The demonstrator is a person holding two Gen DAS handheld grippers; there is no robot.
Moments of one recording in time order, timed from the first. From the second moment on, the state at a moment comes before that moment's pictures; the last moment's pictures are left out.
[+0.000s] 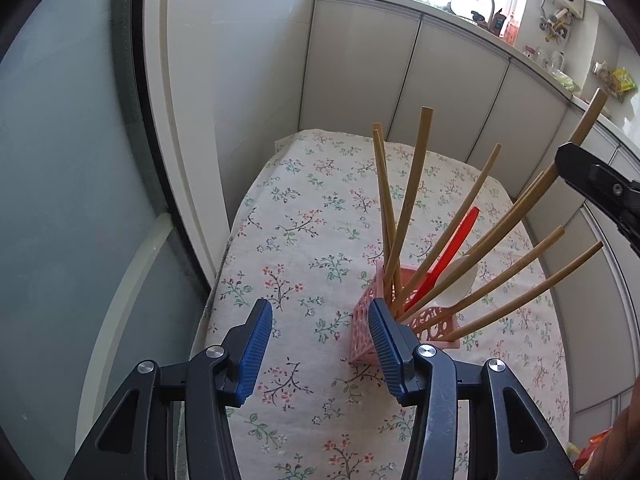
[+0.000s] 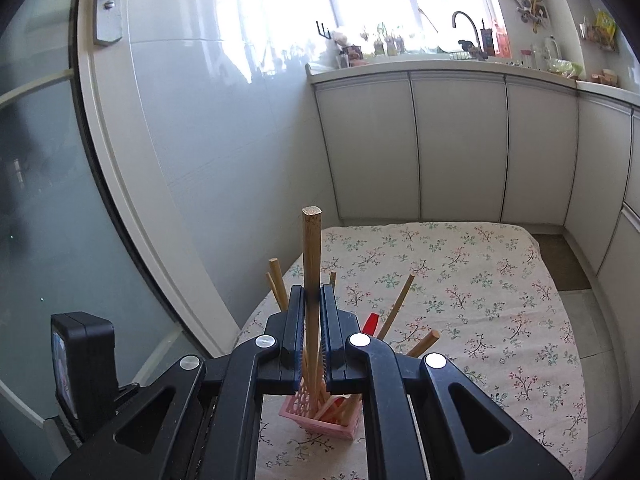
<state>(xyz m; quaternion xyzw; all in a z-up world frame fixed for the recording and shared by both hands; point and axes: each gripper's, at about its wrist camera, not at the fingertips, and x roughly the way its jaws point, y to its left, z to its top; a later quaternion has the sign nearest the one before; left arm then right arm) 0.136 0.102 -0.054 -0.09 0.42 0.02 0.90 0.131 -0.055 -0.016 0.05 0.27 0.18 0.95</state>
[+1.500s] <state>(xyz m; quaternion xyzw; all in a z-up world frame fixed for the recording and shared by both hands) -0.087 0.012 0.068 -0.02 0.30 0.05 0.95 -0.108 -0.194 0.055 0.00 0.31 0.02 0.95</state>
